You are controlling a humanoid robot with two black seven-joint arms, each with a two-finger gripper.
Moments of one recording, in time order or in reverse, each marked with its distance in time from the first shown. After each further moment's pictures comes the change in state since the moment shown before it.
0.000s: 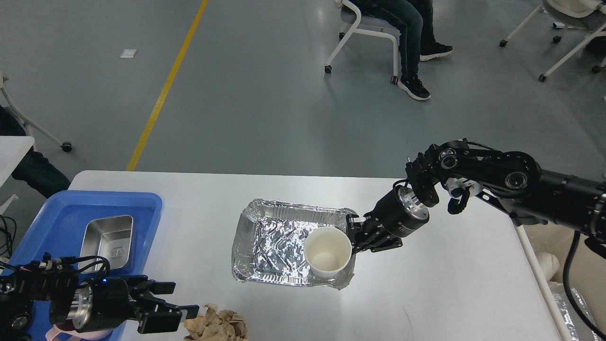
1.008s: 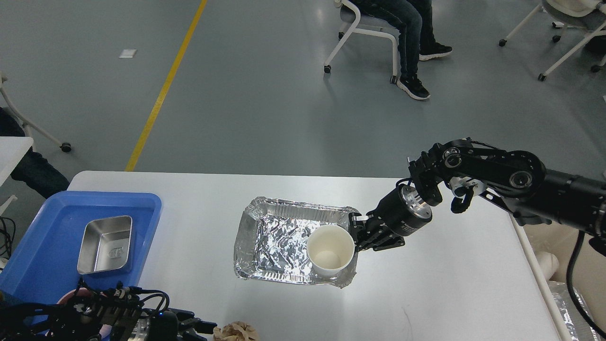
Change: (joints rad) left arm 0.007 -0.316 0.136 0.225 0.112 -0.005 -0.007; right arm -0.001 -0.014 0.006 0.007 0.000 0.000 0.000
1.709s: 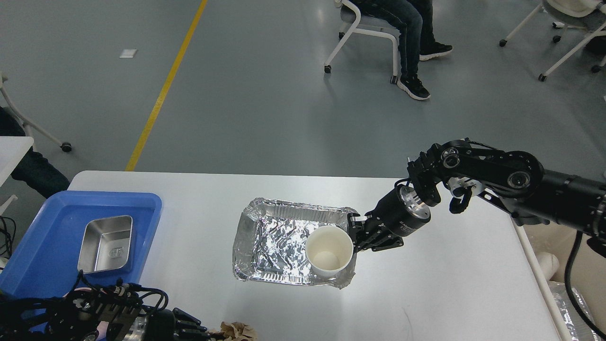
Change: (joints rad) left arm -0.019 0.018 -0.015 -0.018 0.066 -0.032 -0.002; right arm -0.001 0.008 0.000 -0.004 0.000 -0.001 0.000
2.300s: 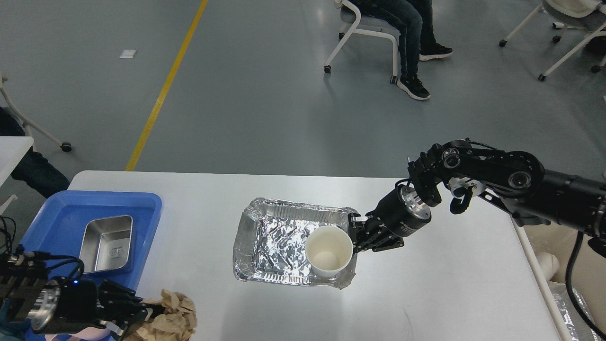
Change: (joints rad) left arm -0.001 0.537 -0.212 -0.307 -0.061 -0.080 -0.109; right arm -0.002 -0.002 0.000 0.003 0.000 0.000 0.000
